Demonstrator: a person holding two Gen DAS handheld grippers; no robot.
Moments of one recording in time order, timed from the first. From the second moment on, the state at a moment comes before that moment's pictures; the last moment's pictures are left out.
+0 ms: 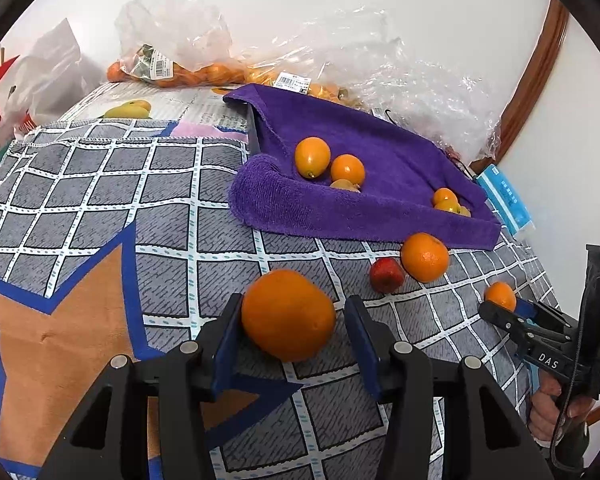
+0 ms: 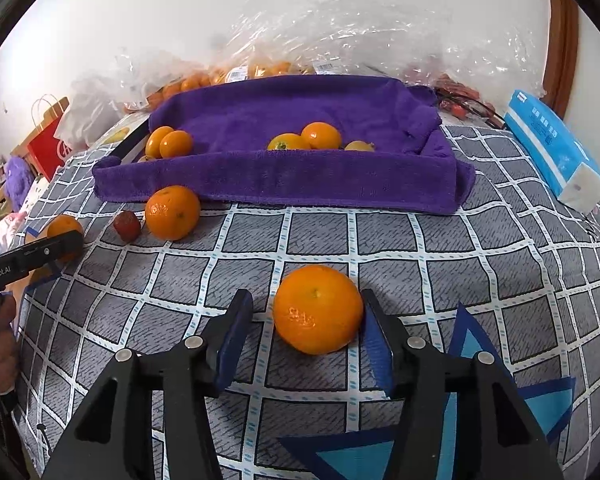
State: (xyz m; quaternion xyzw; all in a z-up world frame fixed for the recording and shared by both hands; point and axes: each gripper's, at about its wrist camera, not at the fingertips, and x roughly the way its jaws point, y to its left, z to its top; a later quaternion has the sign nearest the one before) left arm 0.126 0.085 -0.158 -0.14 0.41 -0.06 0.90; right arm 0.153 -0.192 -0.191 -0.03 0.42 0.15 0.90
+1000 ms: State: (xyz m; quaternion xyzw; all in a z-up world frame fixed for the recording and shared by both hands) left arm 0.108 0.097 -0.148 -0.17 0.36 -0.06 0.91; right arm 0.143 -0.216 -0.178 0.04 0.37 0.16 0.91
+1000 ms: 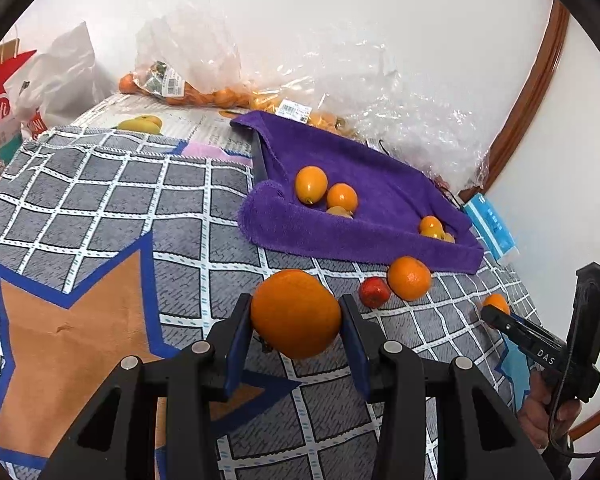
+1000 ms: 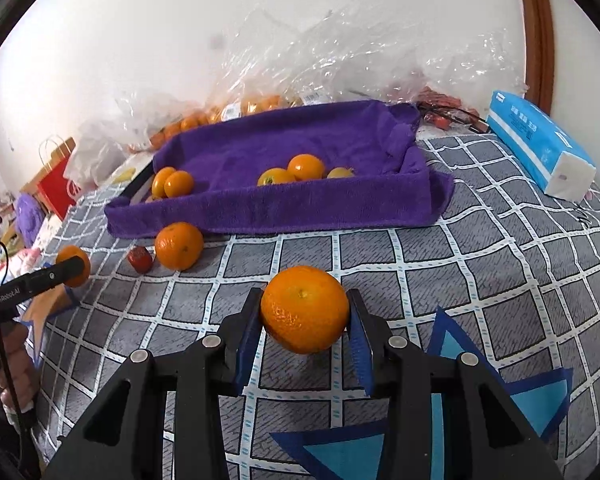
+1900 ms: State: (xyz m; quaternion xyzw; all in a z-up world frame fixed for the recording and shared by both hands) left arm 0.113 0.082 -0.084 -0.17 0.33 -0.09 0.93; right arm 0.150 -0.203 -0.111 0.05 0.34 0.18 0.92
